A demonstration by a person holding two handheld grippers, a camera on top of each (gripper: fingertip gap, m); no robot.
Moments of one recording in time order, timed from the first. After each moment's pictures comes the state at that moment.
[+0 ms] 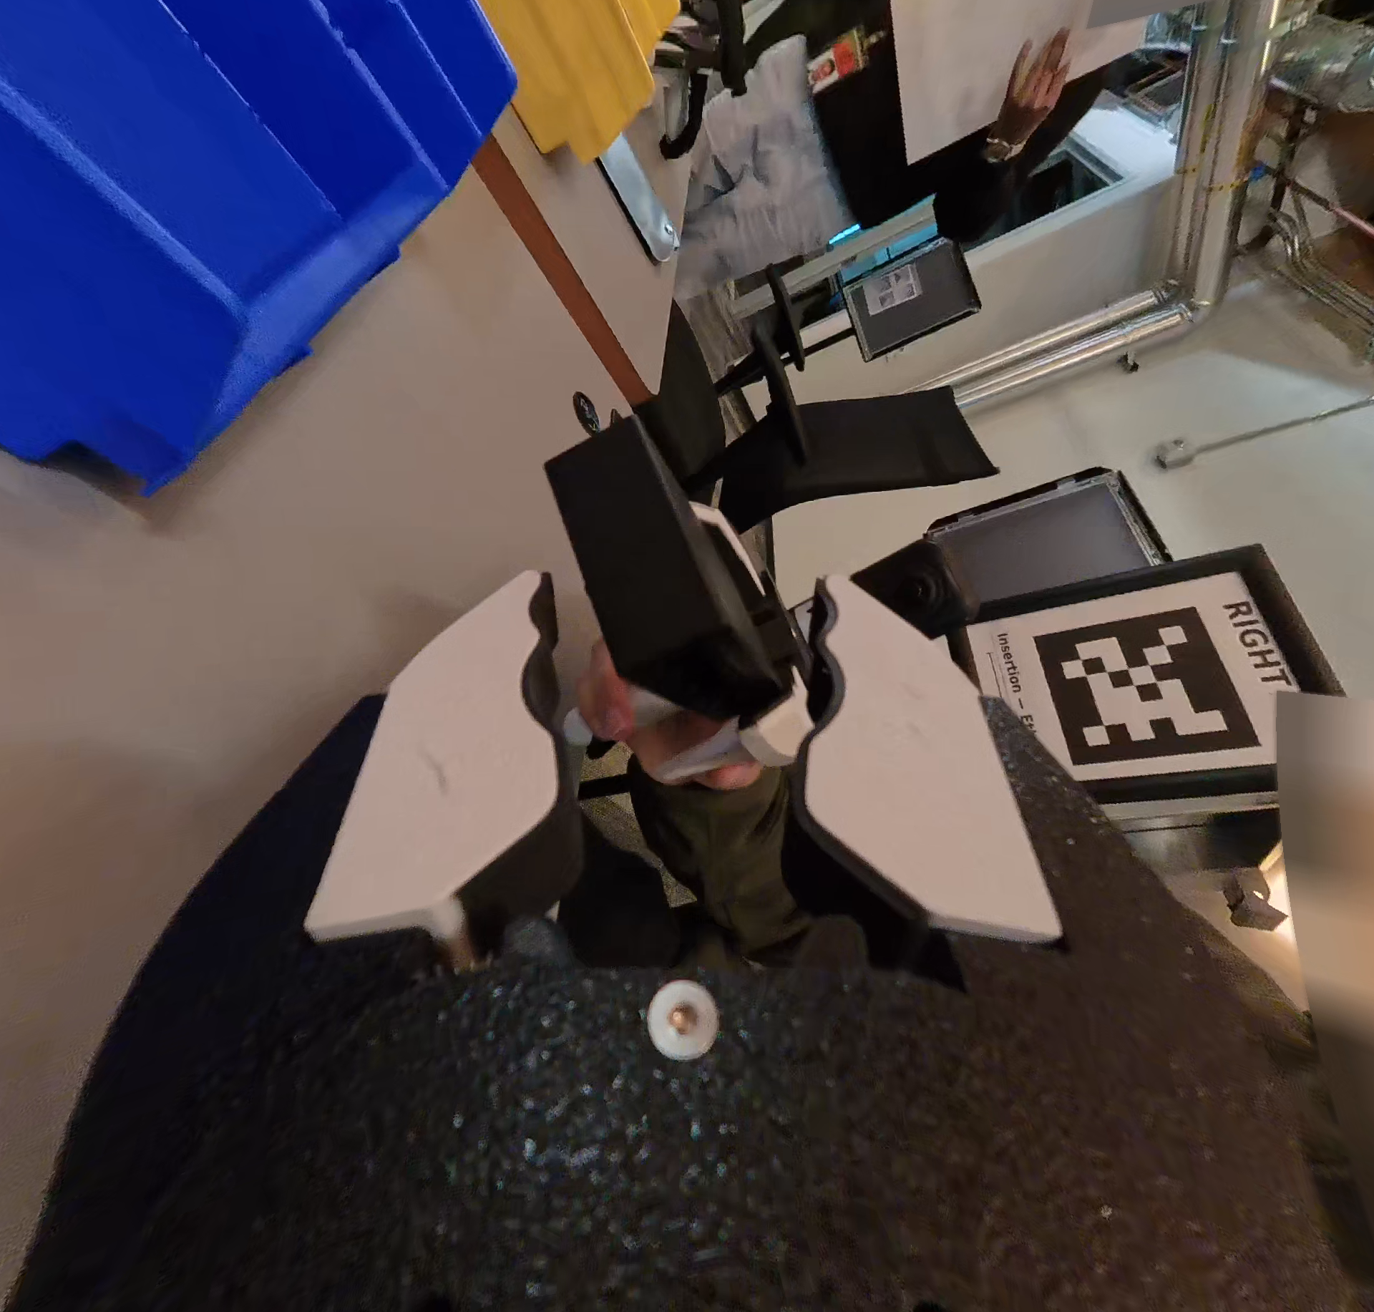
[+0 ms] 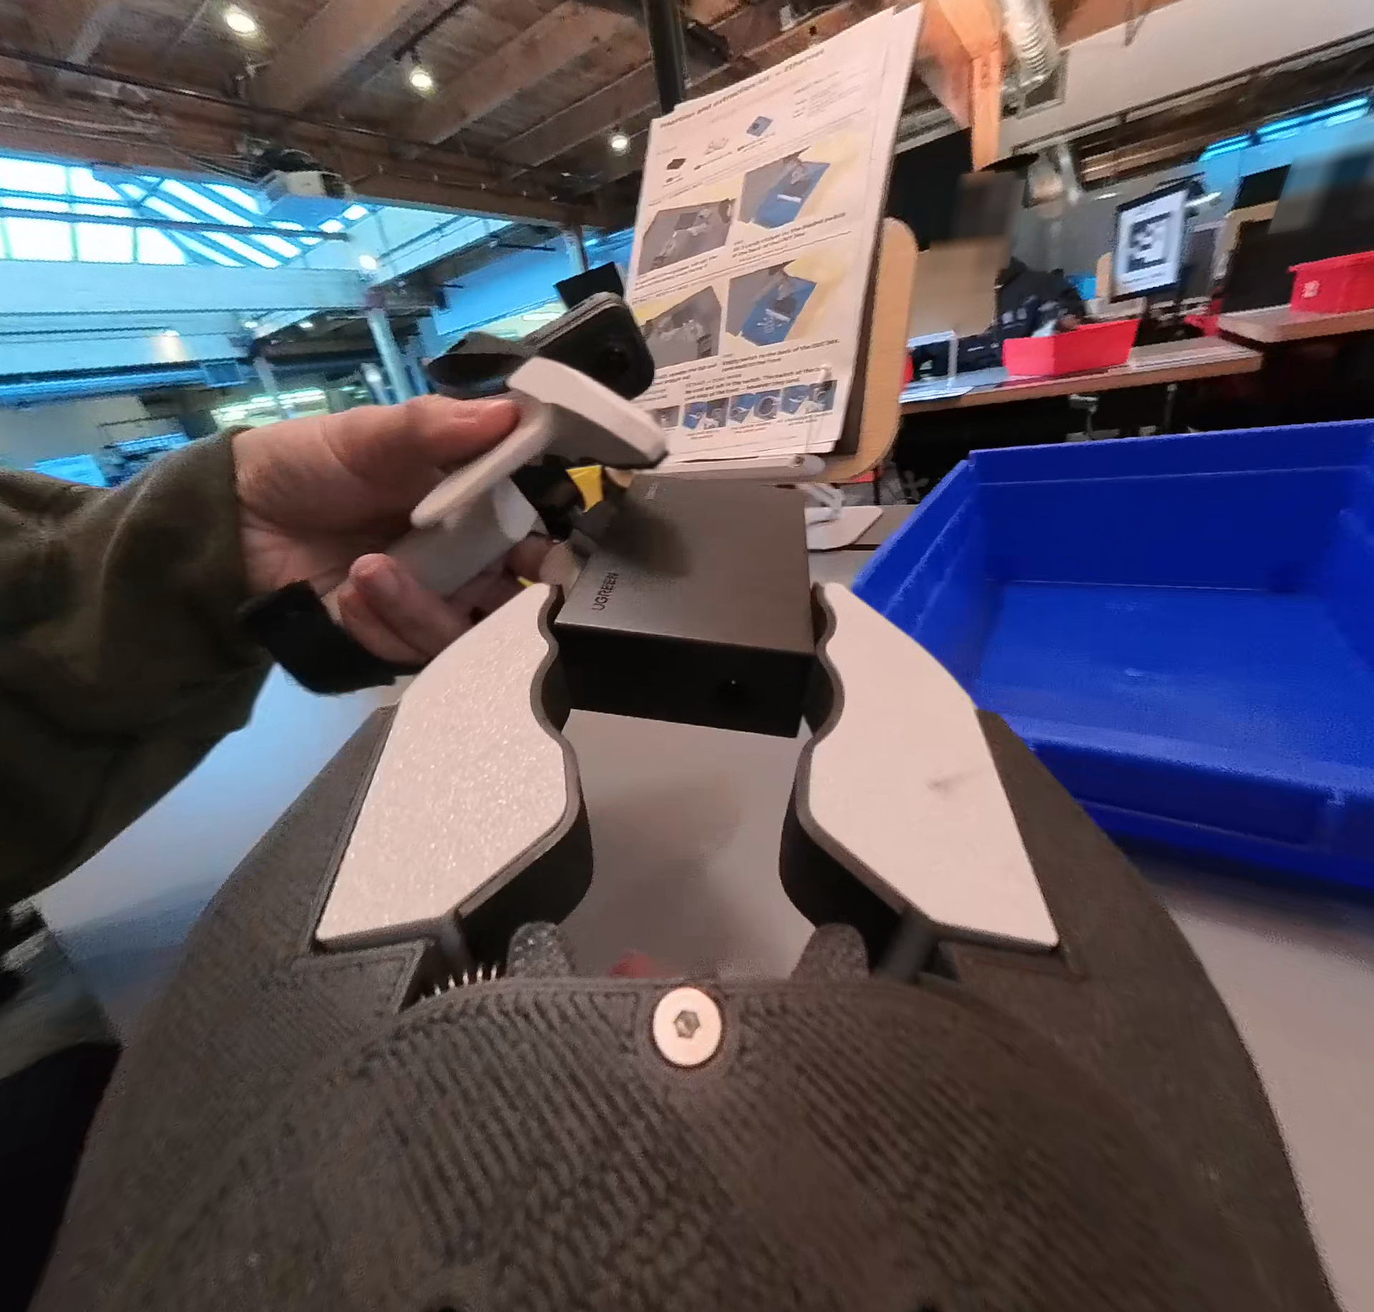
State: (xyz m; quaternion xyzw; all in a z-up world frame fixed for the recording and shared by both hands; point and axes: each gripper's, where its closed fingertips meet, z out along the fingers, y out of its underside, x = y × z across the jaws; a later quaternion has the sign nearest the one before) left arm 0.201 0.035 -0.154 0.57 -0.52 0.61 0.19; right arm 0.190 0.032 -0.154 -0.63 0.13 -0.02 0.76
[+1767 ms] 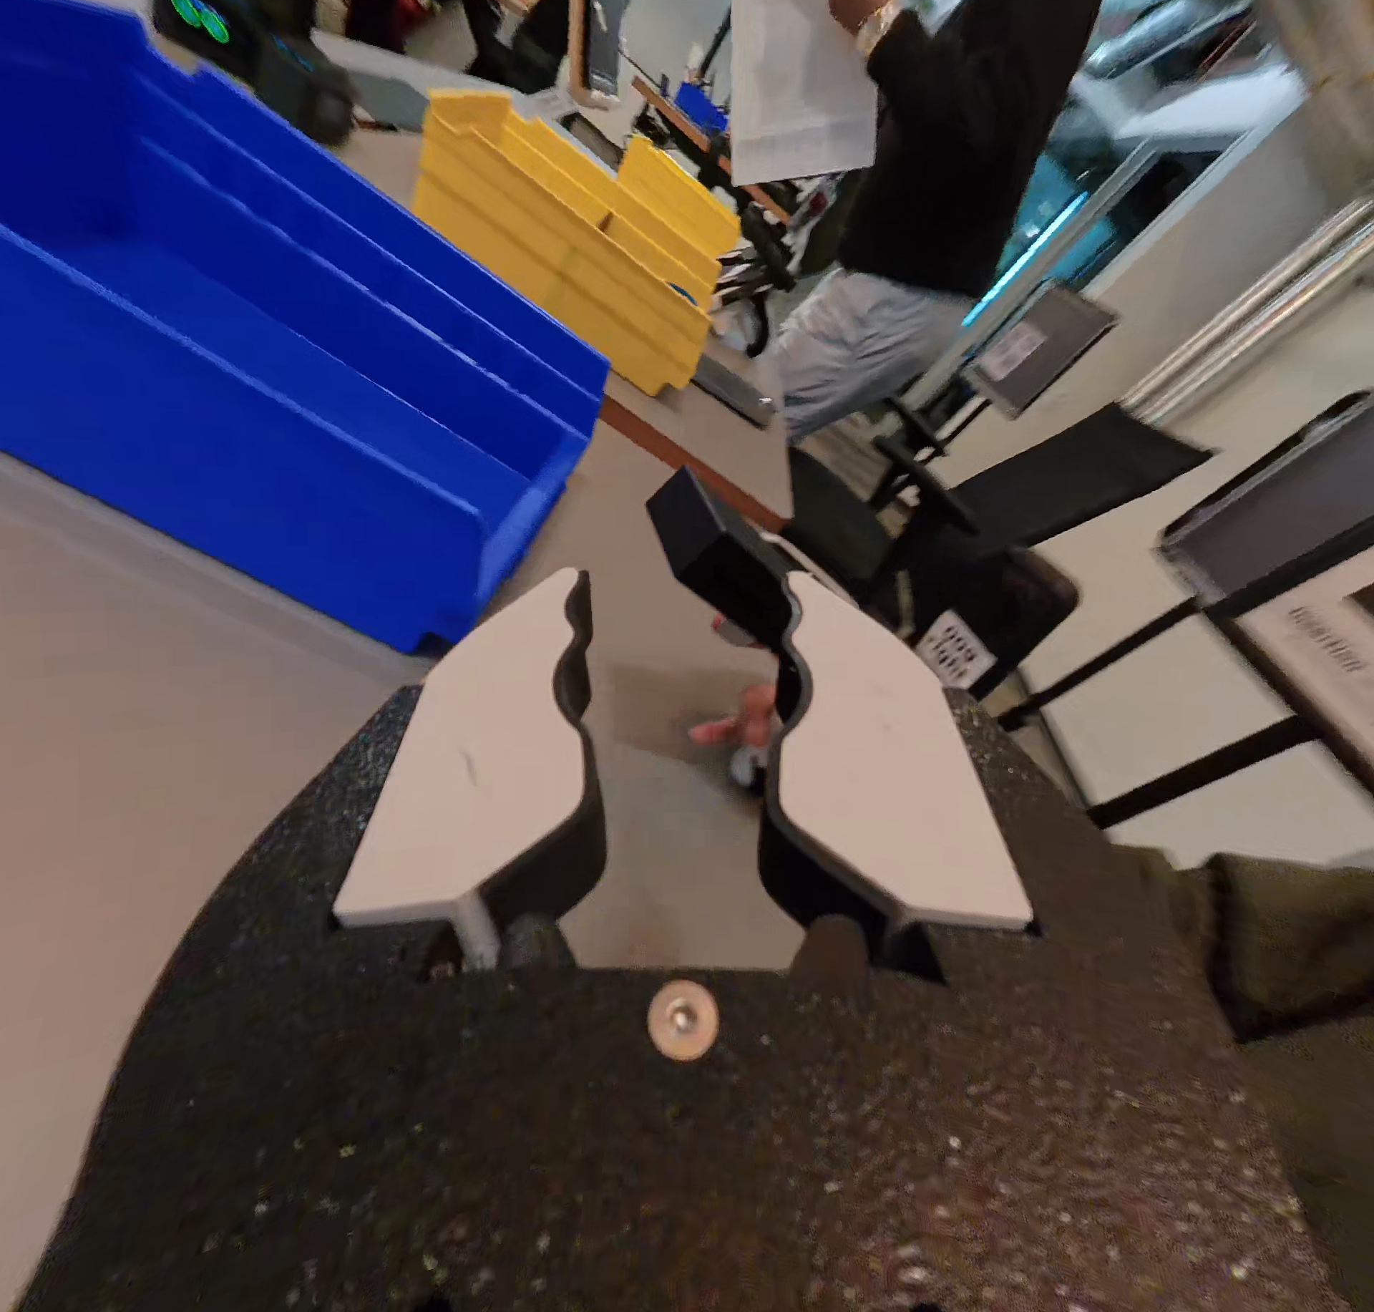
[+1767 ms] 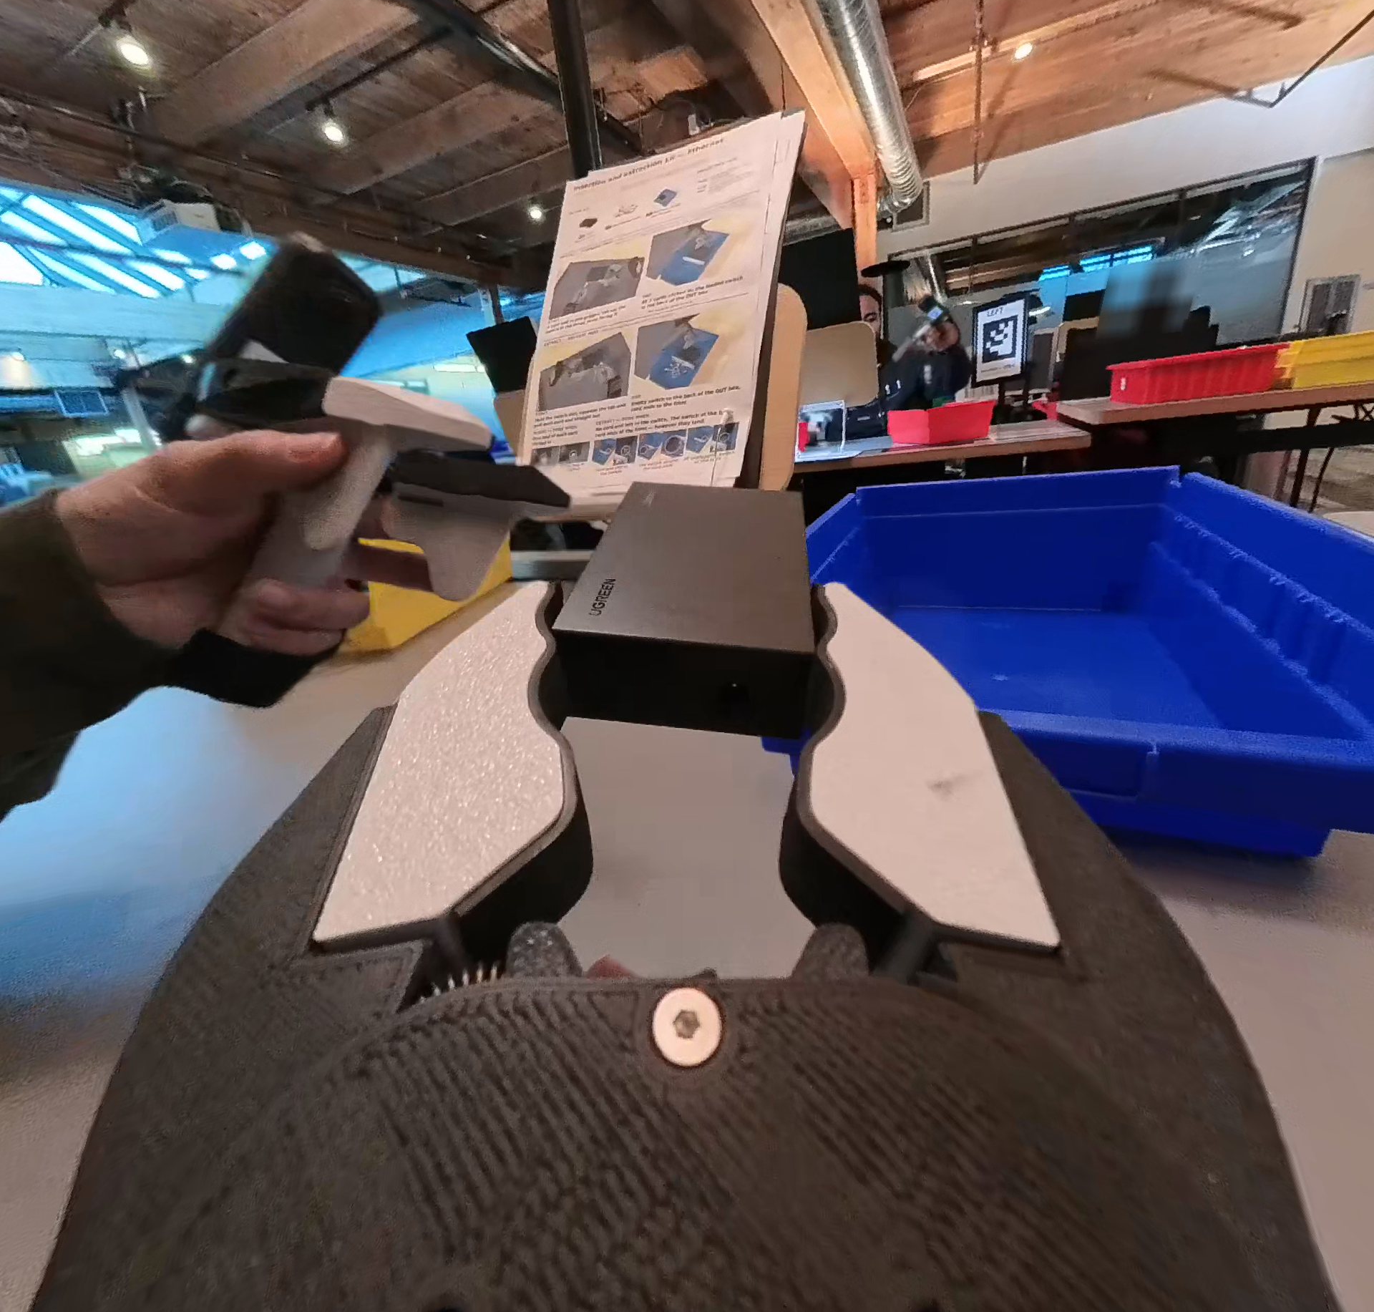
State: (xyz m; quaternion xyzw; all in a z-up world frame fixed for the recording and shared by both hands) left arm 0.189 0.100 -0.142 0.50 -0.57 0.65 -0.09; right arm 0.212 0.017 -0.166 -0.60 0.15 -0.10 0.78
